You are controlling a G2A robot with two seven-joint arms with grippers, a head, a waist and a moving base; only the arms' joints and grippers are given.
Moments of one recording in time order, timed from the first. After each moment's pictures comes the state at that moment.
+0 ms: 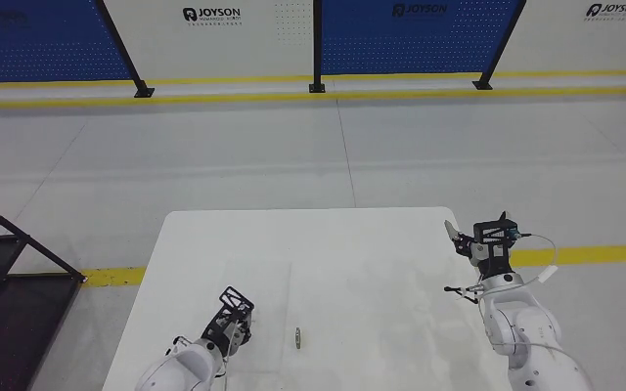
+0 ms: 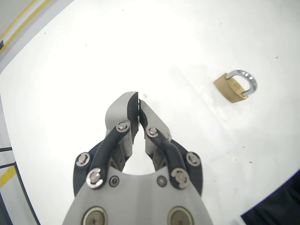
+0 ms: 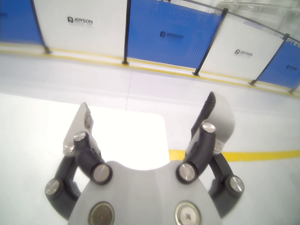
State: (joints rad) left arm 2.04 -1.12 -1.43 -1.98 1.47 -0.24 -0.40; right arm -1.73 -1.15 1.60 -1.80 -1.33 0.00 0.00
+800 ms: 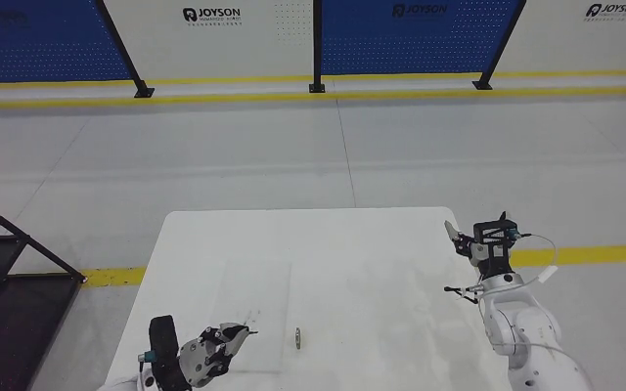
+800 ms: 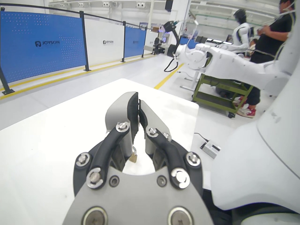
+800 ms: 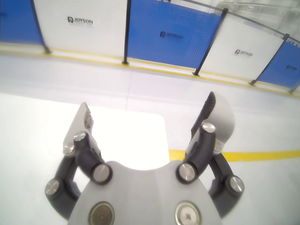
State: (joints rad) left arm 2.17 -1.08 -1.64 -1.86 1.32 -0.98 0.60; right arm -1.74 -1.15 1.59 -1.81 -1.35 0.00 0.00
